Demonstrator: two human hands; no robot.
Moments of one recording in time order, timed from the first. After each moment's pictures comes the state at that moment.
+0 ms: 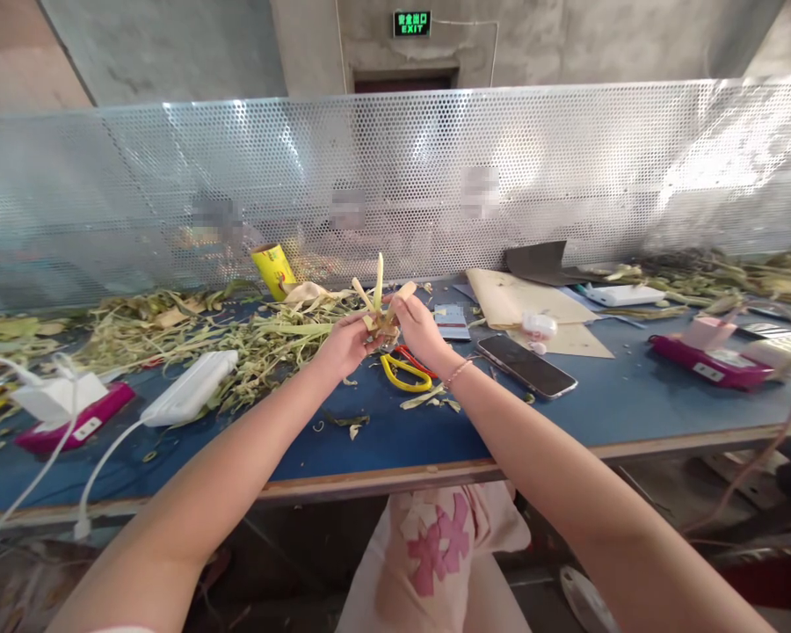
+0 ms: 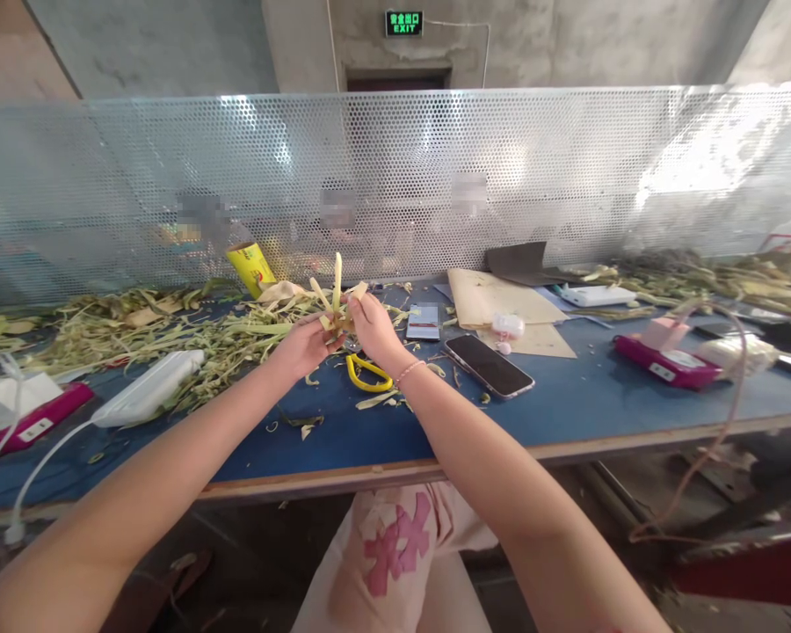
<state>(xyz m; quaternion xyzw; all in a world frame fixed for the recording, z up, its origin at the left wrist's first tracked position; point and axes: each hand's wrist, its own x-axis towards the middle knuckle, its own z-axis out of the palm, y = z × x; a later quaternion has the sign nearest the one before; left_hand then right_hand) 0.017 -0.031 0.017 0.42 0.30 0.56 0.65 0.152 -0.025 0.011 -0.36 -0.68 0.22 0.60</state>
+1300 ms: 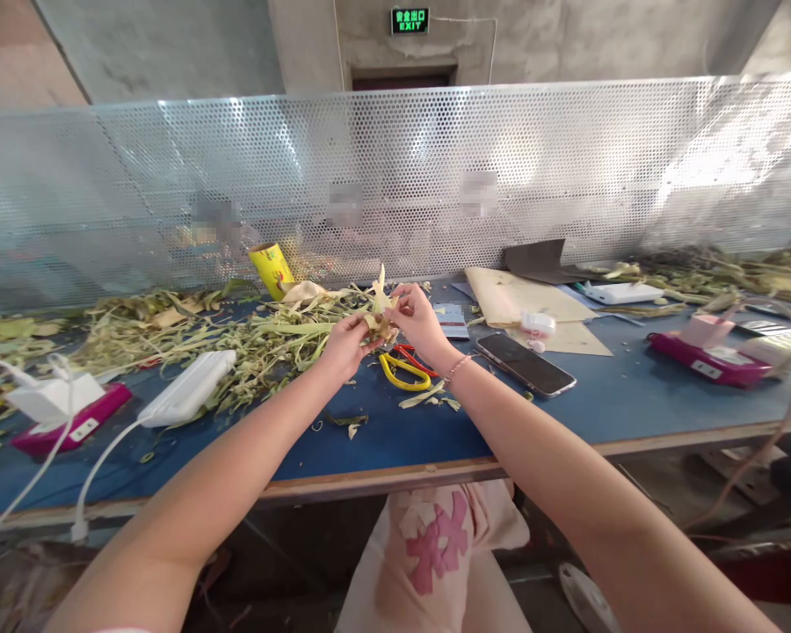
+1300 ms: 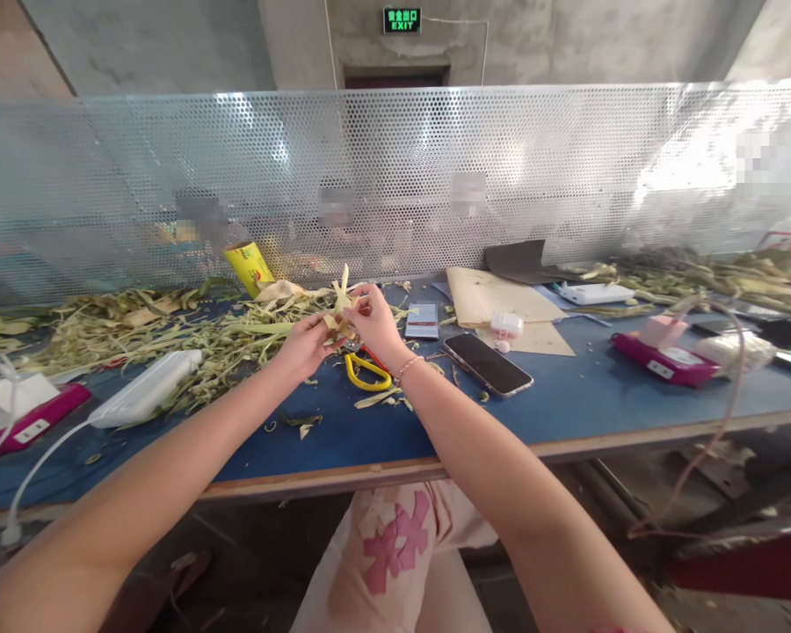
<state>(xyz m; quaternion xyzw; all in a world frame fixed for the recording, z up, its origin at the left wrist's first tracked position) 0.027 -0.031 0.012 0.45 0.37 0.58 0.57 0.151 -0.022 0.011 -0.31 -0.60 0.37 0.64</state>
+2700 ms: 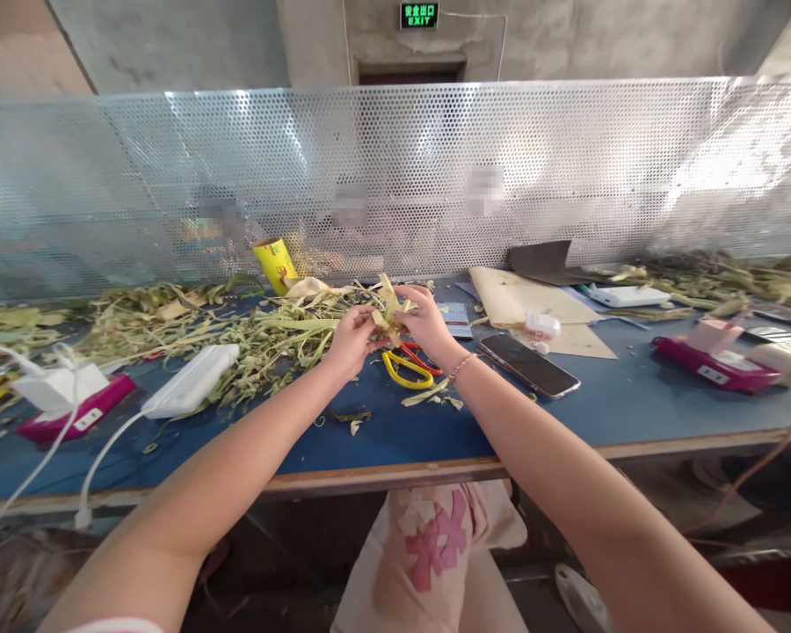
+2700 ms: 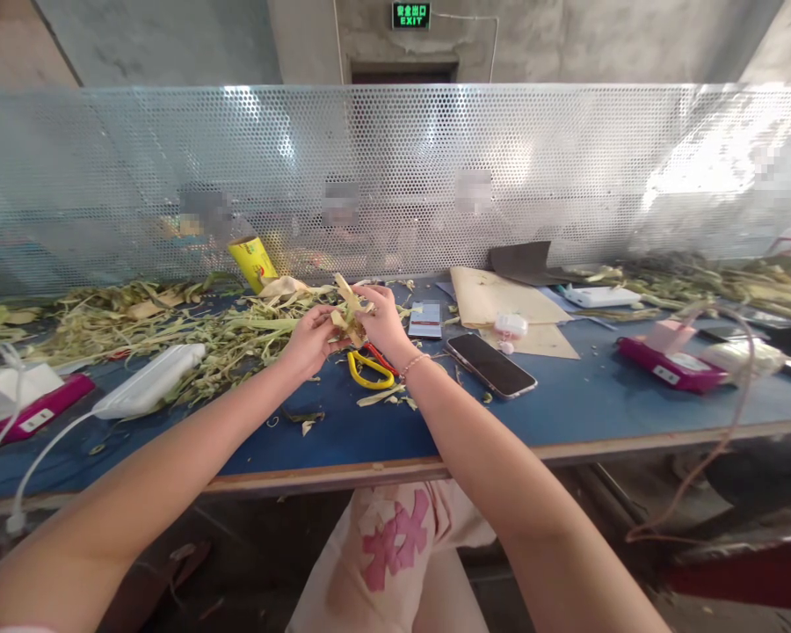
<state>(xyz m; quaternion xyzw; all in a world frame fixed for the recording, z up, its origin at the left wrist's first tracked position) 0.029 -0.036 0.011 0.48 0.36 0.59 0.54 0.158 -0.005 -0.001 -0.35 -0.62 0.30 0.64</state>
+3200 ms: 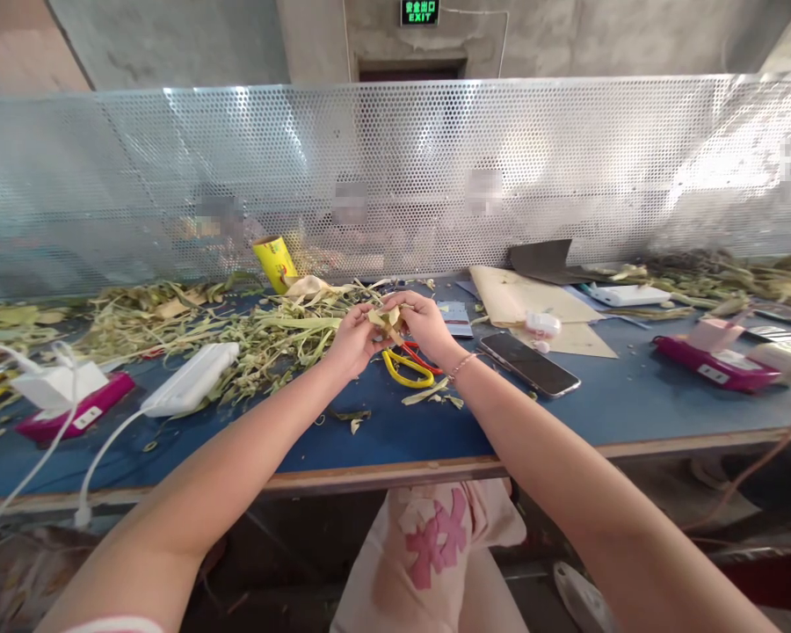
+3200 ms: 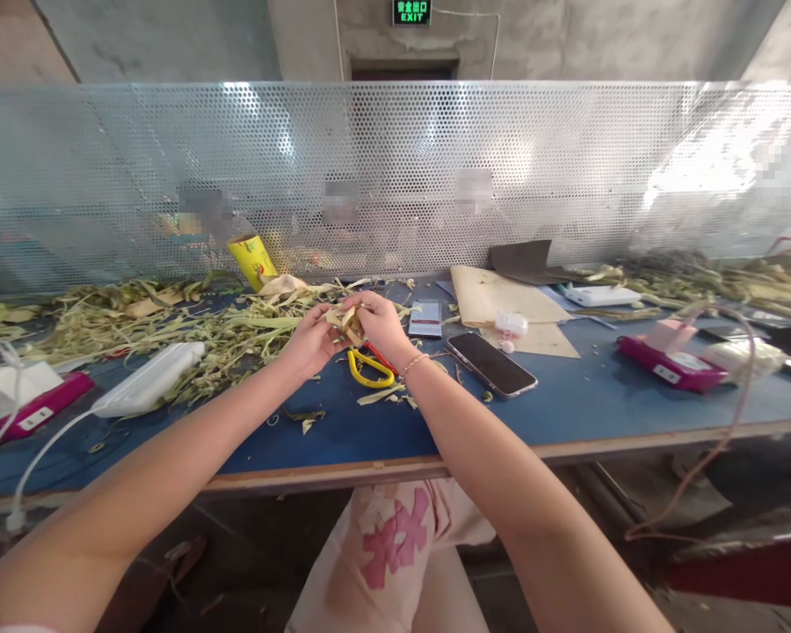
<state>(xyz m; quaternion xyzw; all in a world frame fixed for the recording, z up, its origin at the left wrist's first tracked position) 0.031 -0.040 0.013 0.46 0.32 0.58 0.60 0.155 -0.024 0.010 -0.30 -0.62 0.40 0.60</state>
